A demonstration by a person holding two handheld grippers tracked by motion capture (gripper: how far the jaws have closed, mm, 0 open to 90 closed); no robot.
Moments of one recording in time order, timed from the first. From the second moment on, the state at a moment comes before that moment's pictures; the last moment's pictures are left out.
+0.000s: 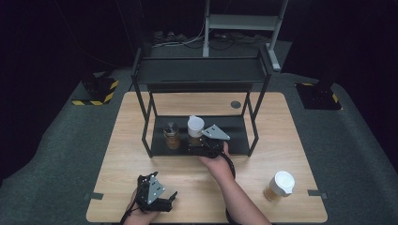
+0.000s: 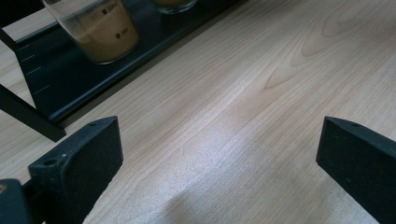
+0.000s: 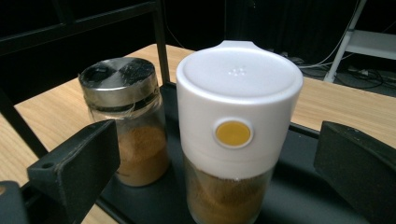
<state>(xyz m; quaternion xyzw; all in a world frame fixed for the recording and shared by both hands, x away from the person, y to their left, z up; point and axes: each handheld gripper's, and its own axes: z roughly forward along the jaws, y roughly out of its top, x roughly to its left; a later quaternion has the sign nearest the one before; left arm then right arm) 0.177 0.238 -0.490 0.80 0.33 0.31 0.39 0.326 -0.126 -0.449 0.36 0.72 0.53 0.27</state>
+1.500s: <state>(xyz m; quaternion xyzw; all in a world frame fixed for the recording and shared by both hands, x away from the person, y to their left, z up) 0.177 0.234 -0.489 0.81 0.32 0.32 0.38 0.241 -0.194 -0.453 0.35 0.71 0.52 0.32</state>
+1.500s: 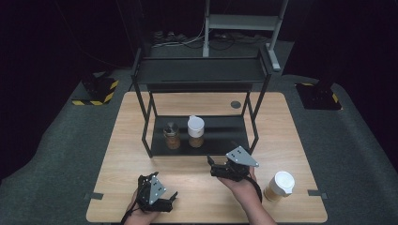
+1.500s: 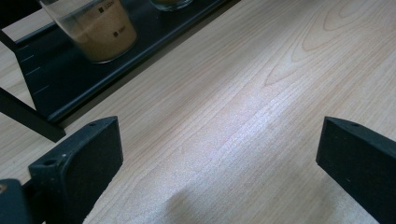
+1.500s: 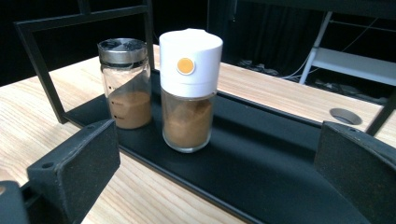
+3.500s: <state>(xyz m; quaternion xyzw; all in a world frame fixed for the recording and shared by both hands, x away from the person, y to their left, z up) 0.174 0.229 -0.490 0.82 0.29 0.33 0.37 0.183 -0.212 -0.505 0.30 0.77 0.44 0.35</state>
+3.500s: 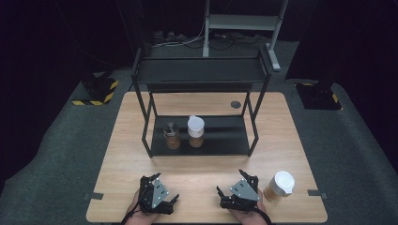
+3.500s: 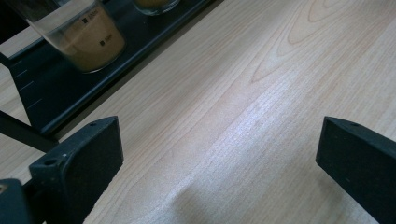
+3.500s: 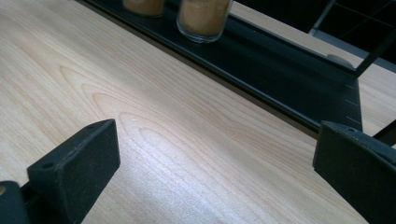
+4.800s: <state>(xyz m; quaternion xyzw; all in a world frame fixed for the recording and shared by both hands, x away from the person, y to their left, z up) 0.173 0.229 -0.490 0.82 0.28 0.33 0.37 0.166 -0.235 -0.480 0.29 0.74 0.50 0.34</state>
